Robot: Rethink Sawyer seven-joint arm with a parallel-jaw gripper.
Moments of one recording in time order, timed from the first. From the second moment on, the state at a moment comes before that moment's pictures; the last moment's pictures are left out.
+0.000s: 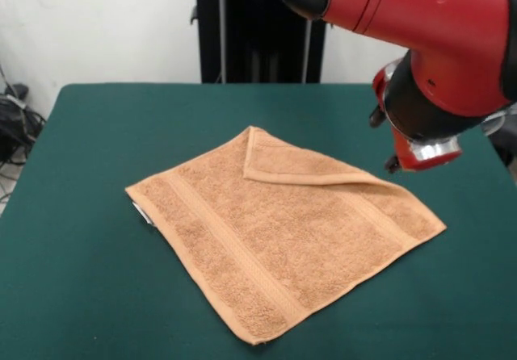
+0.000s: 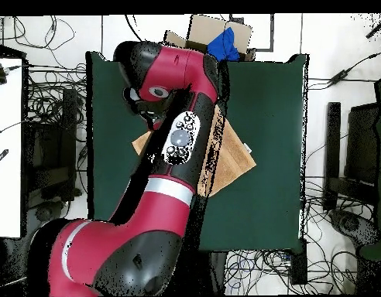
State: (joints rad) arm 0.09 -0.06 -0.54 0.69 0.41 1.60 2.75
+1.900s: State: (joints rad) arm 0.18 -0.04 -0.77 0.86 0.41 1.33 2.78
